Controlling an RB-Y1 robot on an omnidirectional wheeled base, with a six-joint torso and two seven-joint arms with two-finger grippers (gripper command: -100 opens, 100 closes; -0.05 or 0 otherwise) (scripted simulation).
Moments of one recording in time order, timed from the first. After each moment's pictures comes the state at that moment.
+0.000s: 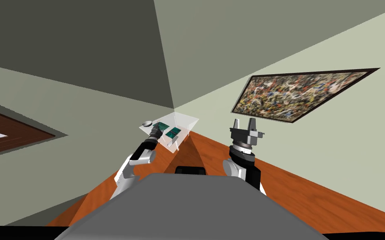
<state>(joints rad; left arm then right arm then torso) 0.32 0.20 0.15 -2.10 0.16 0.18 0.19 0.50 0.01 0.05 -2.39 -0.09 -0.57 -0.12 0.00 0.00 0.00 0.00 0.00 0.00</state>
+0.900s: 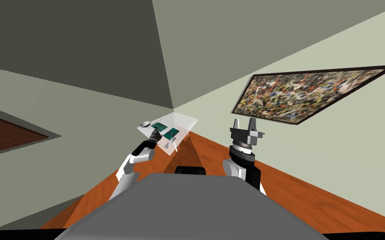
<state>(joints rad) 0.27 0.21 0.21 -1.99 0.22 0.40 0.21 0.50 0.01 0.05 -2.39 -0.09 -0.57 -0.12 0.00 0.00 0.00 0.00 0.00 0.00</state>
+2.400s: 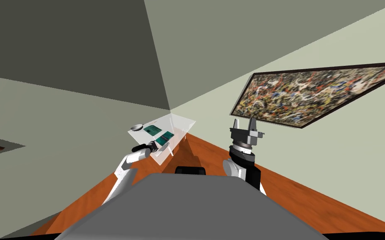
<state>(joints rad) 0.17 0.24 0.37 -1.69 0.31 0.84 0.30 0.50 0.01 0.05 -2.39 -0.09 -0.57 -0.12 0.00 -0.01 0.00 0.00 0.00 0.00</state>
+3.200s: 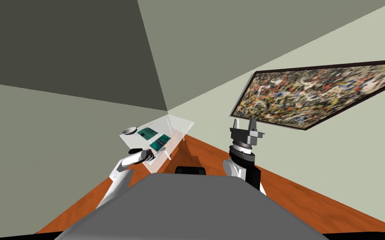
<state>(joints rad) 0.15 0.27 0.45 -1.52 0.34 1.03 0.36 0.50 0.01 0.05 -2.39 -0.09 -0.57 -0.12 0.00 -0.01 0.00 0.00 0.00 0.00</state>
